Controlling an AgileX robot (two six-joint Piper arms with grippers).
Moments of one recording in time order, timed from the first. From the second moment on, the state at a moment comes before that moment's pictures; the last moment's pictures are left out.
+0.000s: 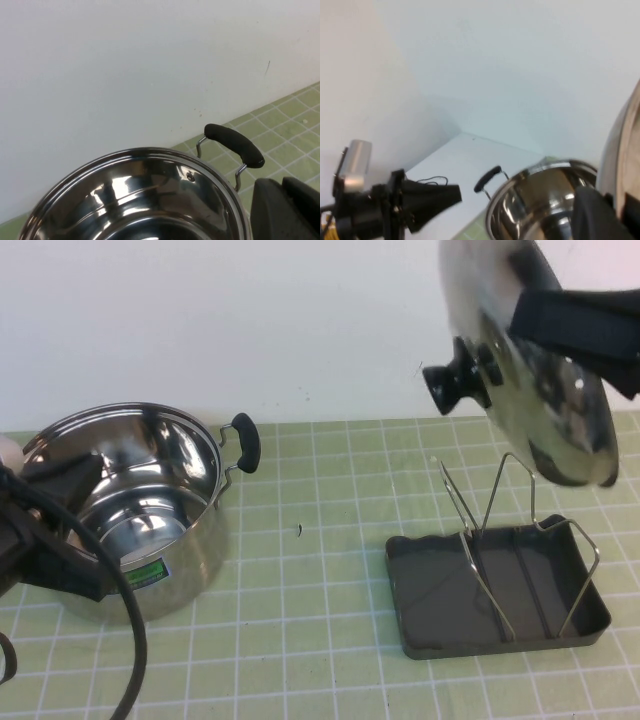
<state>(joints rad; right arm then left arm) 0.17 1.20 -0.95 1.70 0.90 -1.33 -0.20 0.85 -0.57 1.68 -0.18 -1.52</state>
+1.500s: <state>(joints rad) 0.17 1.32 -0.84 1.70 0.92 -1.29 -0.20 0.85 -0.57 1.73 -0.17 -1.53</state>
